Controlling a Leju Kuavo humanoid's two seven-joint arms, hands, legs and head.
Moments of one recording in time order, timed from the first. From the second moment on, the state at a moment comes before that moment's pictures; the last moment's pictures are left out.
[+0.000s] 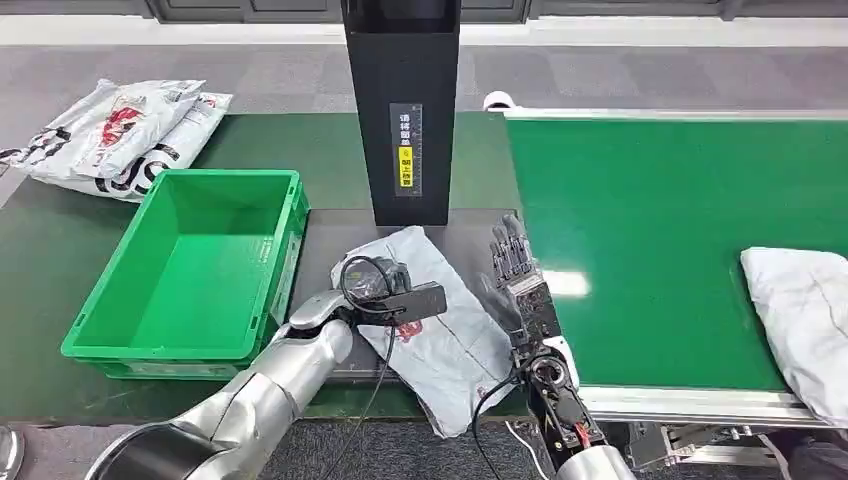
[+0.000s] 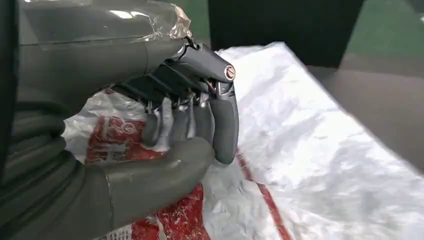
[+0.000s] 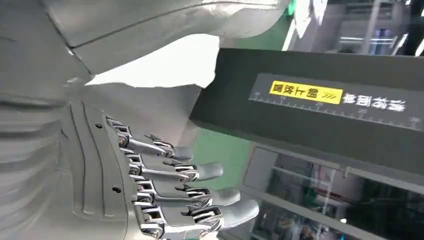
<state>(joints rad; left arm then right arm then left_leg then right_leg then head) -0.76 -0.30 -0.14 -0.29 -1.24 0.07 -0.21 -0.39 0.23 0.08 -0.78 0.26 -0.11 -0.67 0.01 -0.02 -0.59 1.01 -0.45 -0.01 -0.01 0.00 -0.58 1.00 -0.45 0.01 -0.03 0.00</state>
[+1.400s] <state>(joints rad) -0.76 -0.27 -0.14 -0.28 -1.42 0.08 -0.07 -0.45 0.23 -0.03 -0.65 0.31 -0.07 -0.69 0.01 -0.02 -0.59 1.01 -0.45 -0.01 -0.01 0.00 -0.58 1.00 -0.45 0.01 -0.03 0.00</state>
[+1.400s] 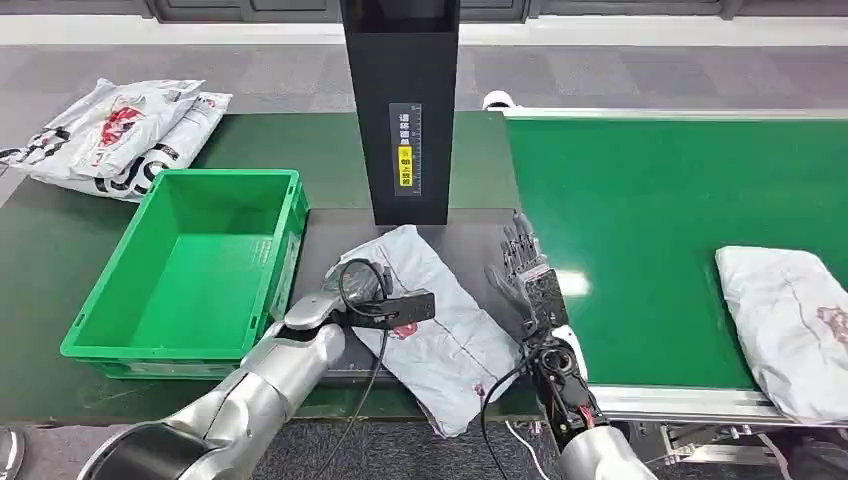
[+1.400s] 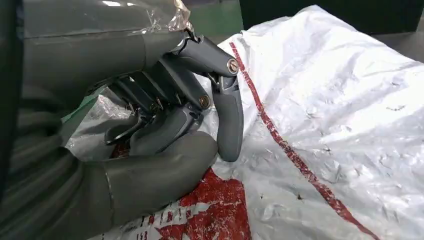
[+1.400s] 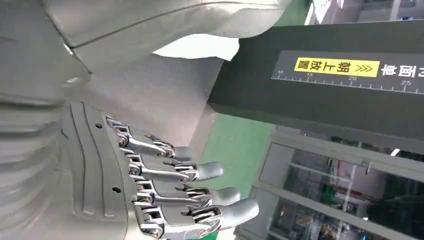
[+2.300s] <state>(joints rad) -0.80 -0.27 -0.11 -0.33 -1.34 0.39 -0.14 -0.39 0.23 -0.03 -0.72 0.31 -0.08 -0.67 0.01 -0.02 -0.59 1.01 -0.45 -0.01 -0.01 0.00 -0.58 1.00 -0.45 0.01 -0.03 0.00</state>
